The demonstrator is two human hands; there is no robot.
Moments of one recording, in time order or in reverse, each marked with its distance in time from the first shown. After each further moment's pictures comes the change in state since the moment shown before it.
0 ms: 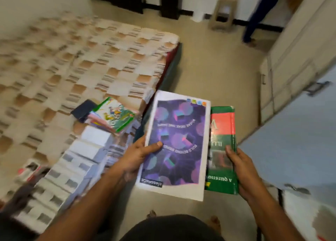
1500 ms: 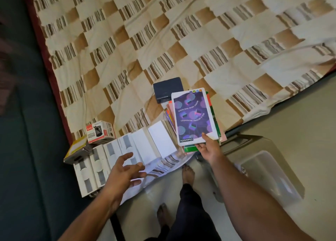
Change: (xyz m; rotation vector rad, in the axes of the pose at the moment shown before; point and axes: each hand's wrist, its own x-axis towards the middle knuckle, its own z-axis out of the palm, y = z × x) left_hand 0.102 0.084 -0.288 -0.294 1.053 -0.335; right_hand 0.410 0.183 0.491 -0.089 -0.228 0.796
